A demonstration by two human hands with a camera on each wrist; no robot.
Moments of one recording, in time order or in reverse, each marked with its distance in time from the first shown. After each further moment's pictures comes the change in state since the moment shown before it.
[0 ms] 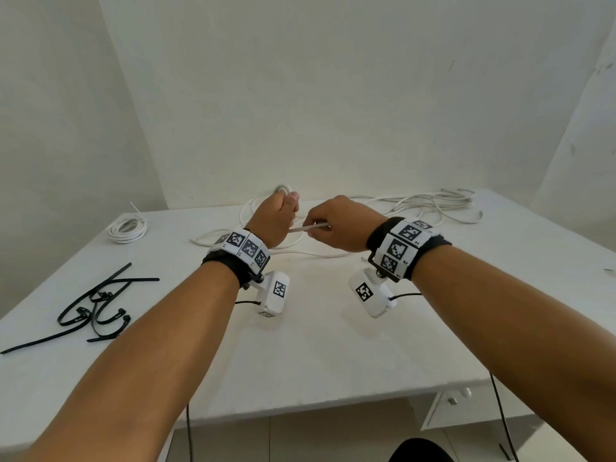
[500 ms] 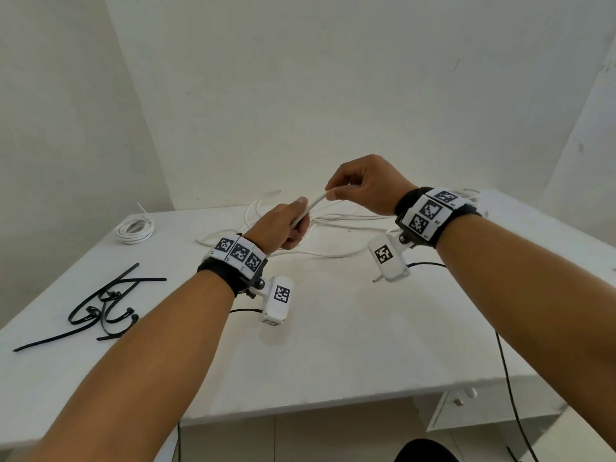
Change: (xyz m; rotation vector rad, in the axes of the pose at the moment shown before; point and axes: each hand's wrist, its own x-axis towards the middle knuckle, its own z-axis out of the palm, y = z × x) left_hand -0.024 0.014 -0.006 -0.193 -0.209 -0.096; right_hand 0.006 0.027 -0.045 0.353 0.259 0.024
